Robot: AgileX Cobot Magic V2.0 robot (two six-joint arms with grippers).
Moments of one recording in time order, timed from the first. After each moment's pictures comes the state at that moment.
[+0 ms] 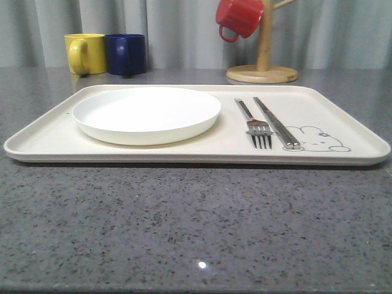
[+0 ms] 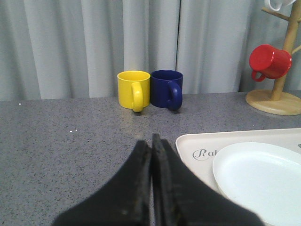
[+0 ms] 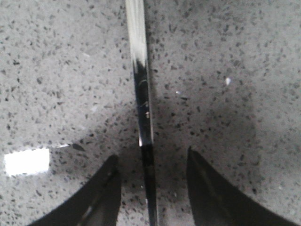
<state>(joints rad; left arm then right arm) -0.12 0.43 -0.47 -0.28 0.18 0.27 -0.14 1.71 -1.29 -0.06 0.91 0.09</state>
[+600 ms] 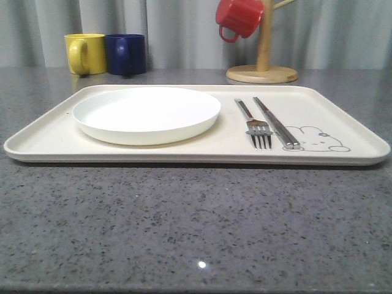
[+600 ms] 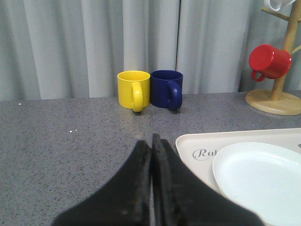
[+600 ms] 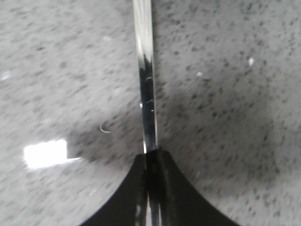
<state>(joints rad) -0.12 0.43 -0.47 -0.28 0.18 0.27 -0.13 1.68 -1.29 0.01 0.95 0.09</state>
